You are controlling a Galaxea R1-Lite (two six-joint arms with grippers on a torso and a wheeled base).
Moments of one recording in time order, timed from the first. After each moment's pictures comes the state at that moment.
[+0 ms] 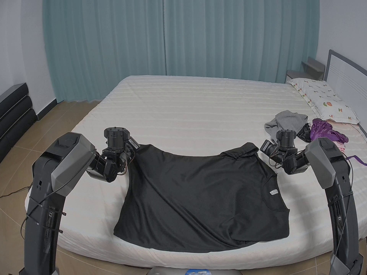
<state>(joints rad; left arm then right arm) -0.20 2.60 -1.56 -0.69 0.22 -0.80 0.04 2.78 -1.78 -0.59 0.03 0.62</state>
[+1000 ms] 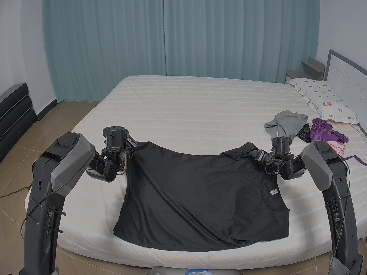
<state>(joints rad) -0.19 2.61 -1.56 -0.72 0.27 -0.81 0.06 2.80 -1.74 -0.55 0.04 0.52</state>
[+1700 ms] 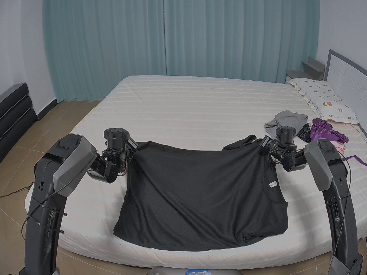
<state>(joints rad) -0.19 2.63 -1.57 -0.72 0.27 -0.80 0.03 2.82 -1.91 -0.56 0.00 0.59</state>
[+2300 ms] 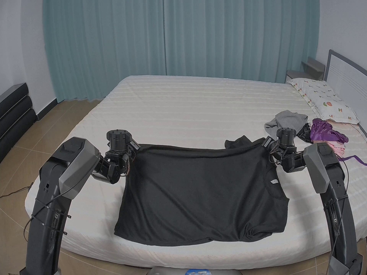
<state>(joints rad) -0.19 2.68 -1.65 -0.70 0.27 -0.80 0.01 2.88 -2.00 -0.55 -0.06 0.60</state>
